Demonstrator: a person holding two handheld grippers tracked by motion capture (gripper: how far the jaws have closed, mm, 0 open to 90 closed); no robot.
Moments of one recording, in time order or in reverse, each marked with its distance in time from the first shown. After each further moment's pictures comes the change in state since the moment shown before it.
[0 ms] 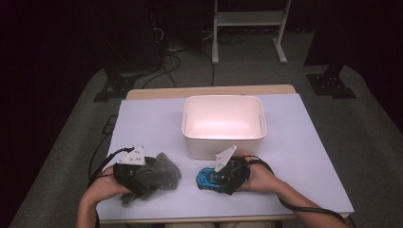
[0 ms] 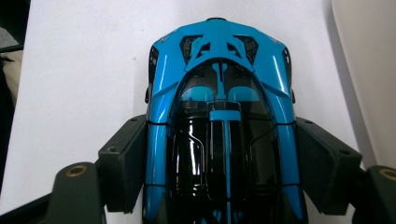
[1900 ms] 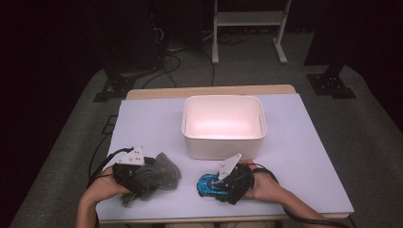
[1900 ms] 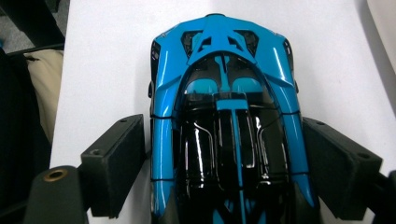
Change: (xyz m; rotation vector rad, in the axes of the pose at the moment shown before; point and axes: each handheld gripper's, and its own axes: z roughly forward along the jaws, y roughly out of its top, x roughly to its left) left arm 0.001 -0.003 -0.001 -0.001 0.002 -0.006; right arm 0.021 -0.013 -0.002 -0.042 0.009 0.004
